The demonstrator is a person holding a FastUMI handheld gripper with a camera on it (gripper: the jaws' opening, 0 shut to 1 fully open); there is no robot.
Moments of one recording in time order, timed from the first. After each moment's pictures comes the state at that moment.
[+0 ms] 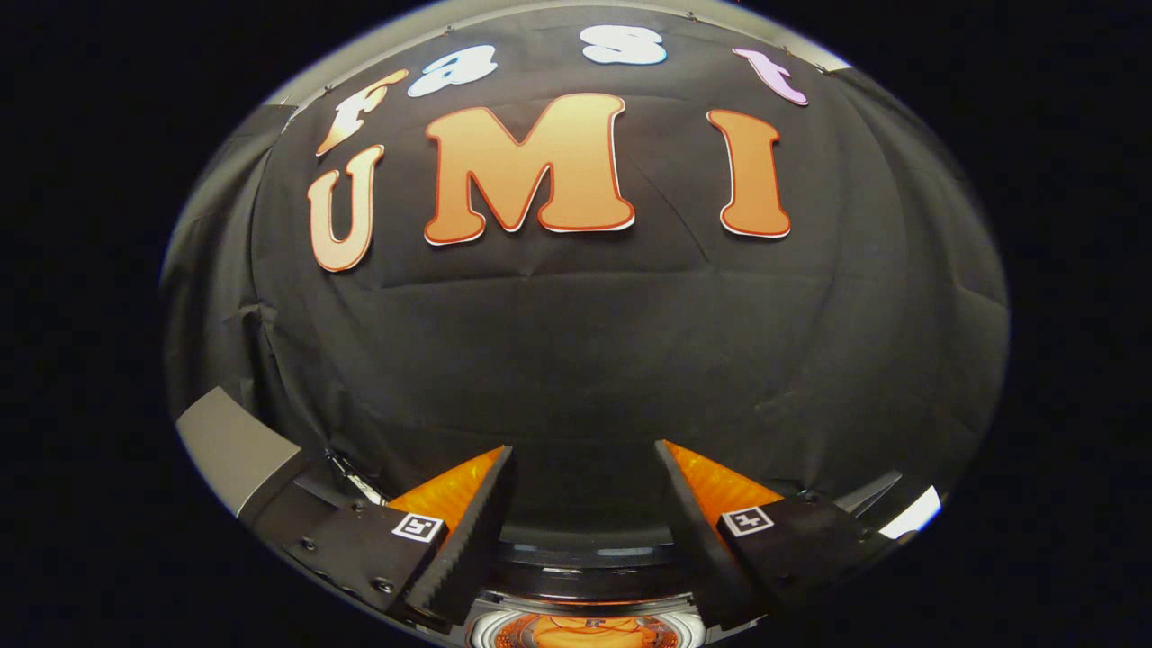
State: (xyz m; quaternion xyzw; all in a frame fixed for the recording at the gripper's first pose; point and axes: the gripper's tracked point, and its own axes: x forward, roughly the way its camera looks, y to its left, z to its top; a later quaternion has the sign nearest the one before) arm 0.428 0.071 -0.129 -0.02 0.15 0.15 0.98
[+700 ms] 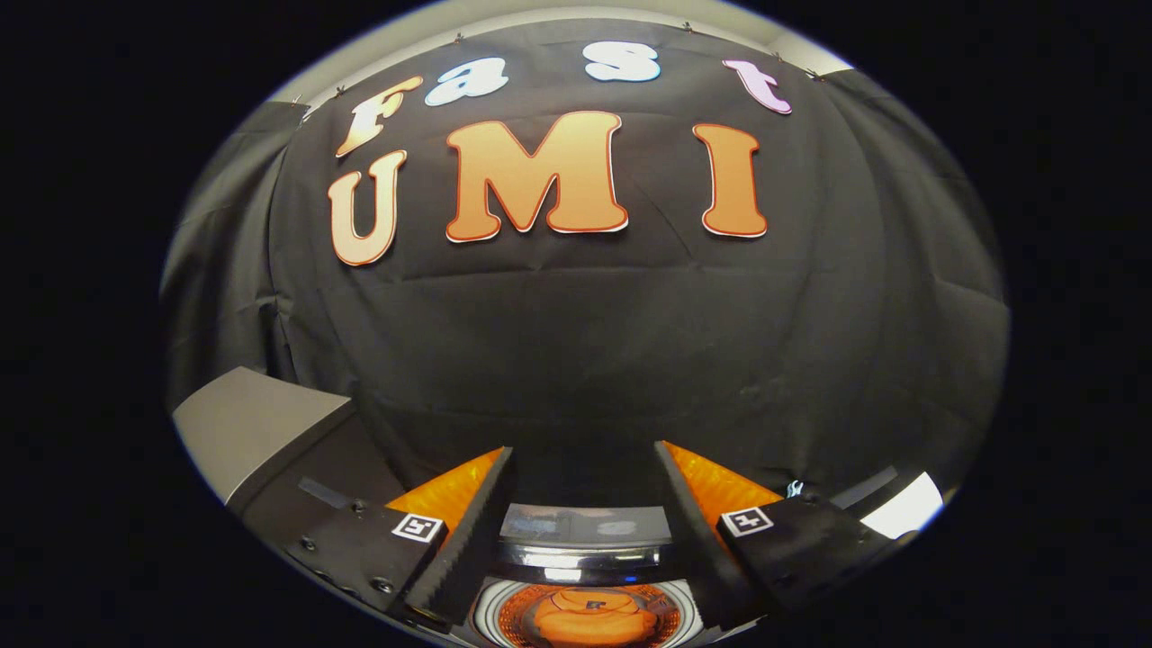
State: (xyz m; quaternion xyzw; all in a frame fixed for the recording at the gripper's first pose) arm 0.348 0.053 -0.141 -0.02 0.15 0.15 0.98
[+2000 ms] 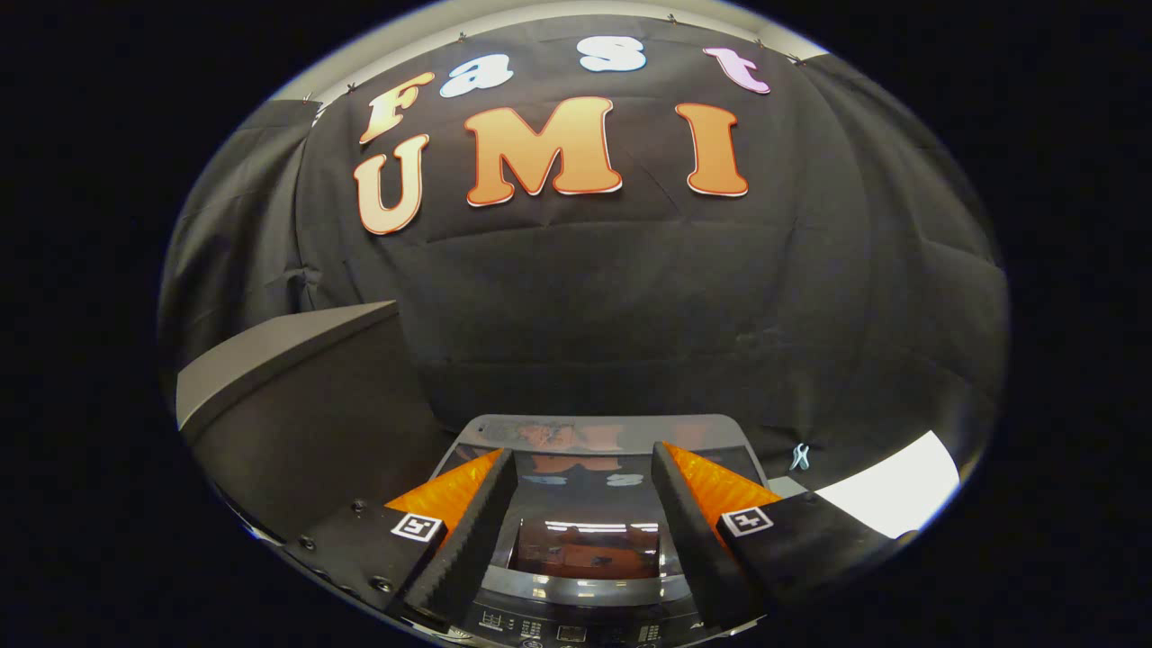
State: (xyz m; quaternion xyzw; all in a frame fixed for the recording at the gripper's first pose) arm 0.252 0.014 -0.196 0.00 0.17 0.17 0.97
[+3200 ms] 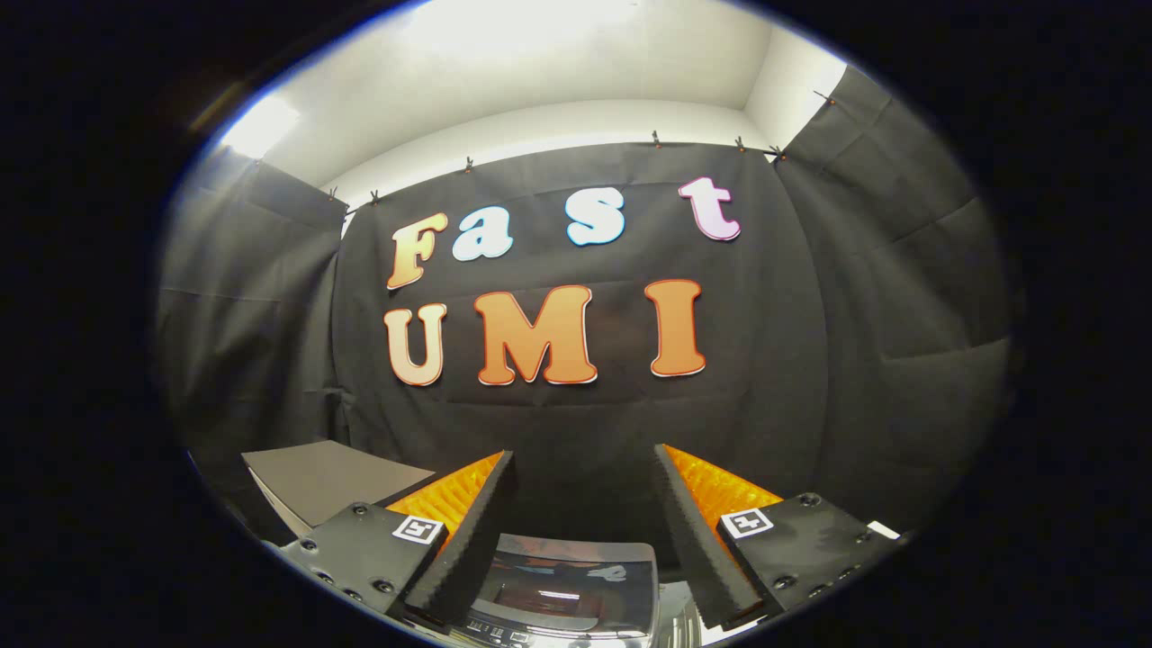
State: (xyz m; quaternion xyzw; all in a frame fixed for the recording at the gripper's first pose) arm 0.157 -0.132 0.054 0.02 -0.04 0.19 0.98
